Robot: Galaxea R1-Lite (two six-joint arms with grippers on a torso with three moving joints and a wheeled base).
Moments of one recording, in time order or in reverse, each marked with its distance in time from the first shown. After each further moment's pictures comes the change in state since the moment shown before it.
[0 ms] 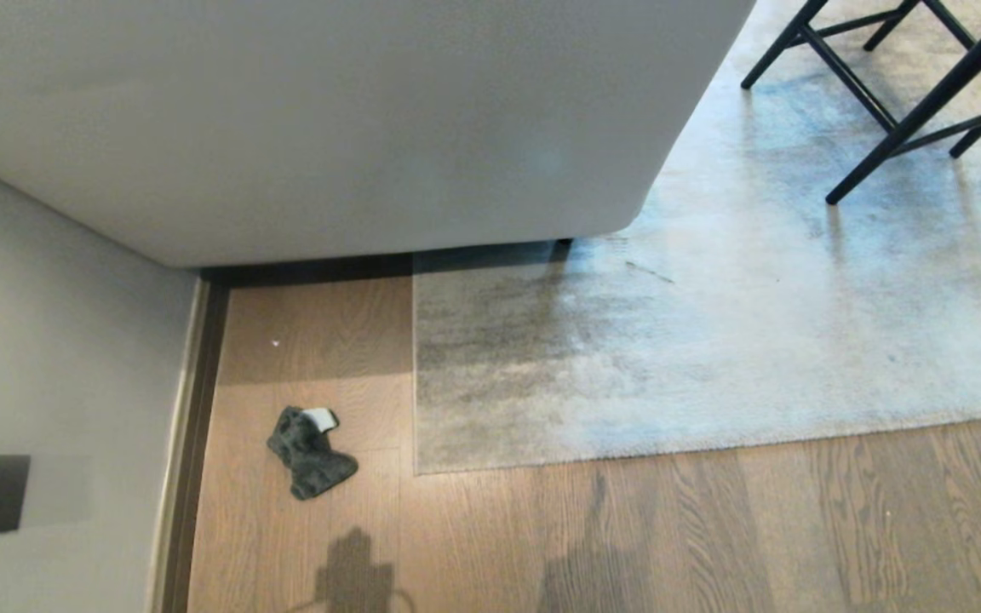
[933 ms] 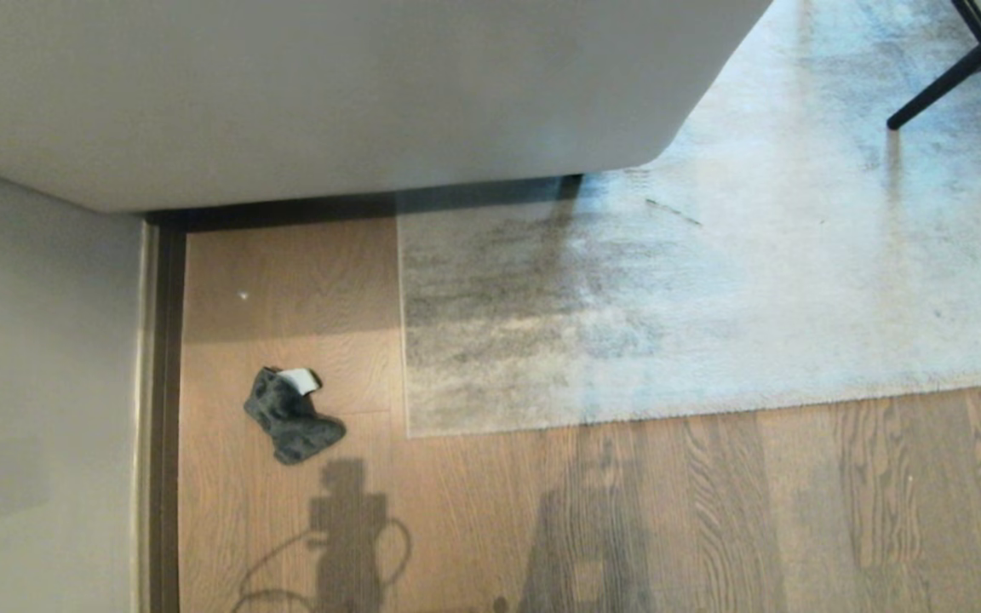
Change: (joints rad) left arm 0.000 0.000 0.000 0.001 -0.001 0.000; right arm 0.000 0.000 0.000 0.000 0.000 0.000
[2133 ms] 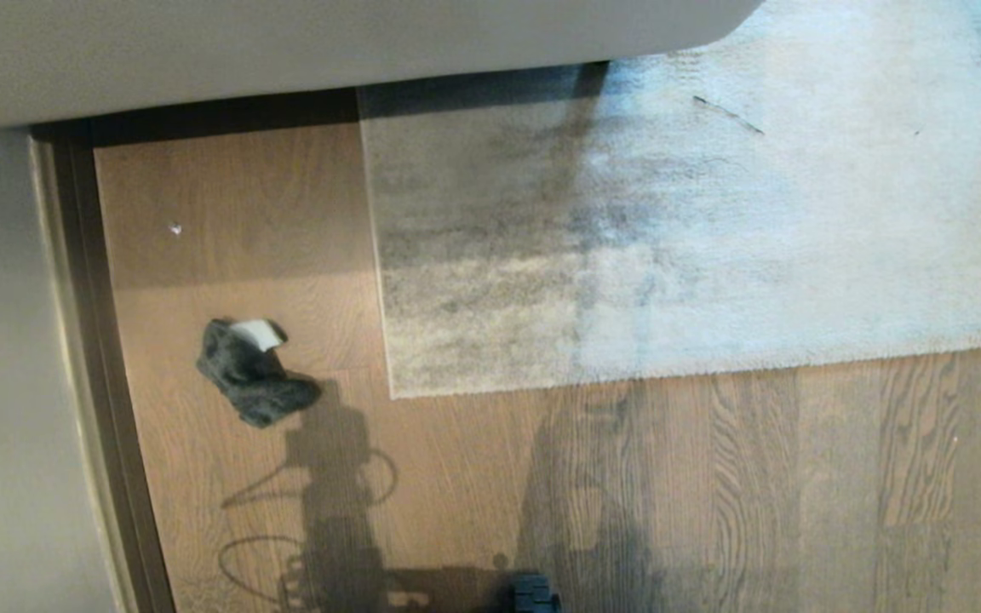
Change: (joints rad) left arm 0.000 0.000 0.000 -0.001 0.000 0.000; right arm 0.000 0.000 0.000 0.000 0.000 0.000
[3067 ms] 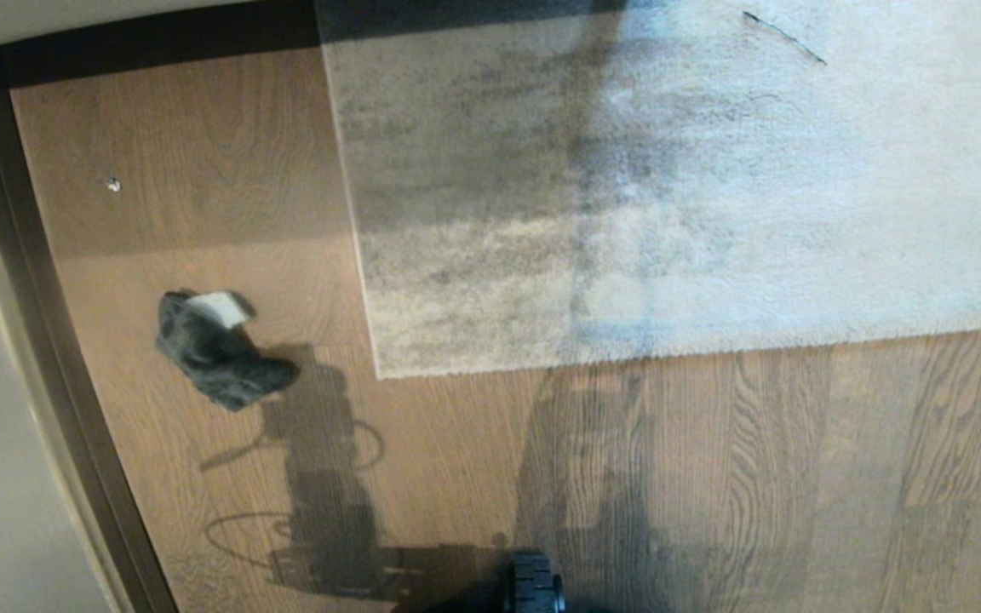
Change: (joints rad) left arm 0.001 0.000 0.000 -0.002 0.002 -0.001; right arm 0.000 0.001 0.000 0.000 0.000 0.000
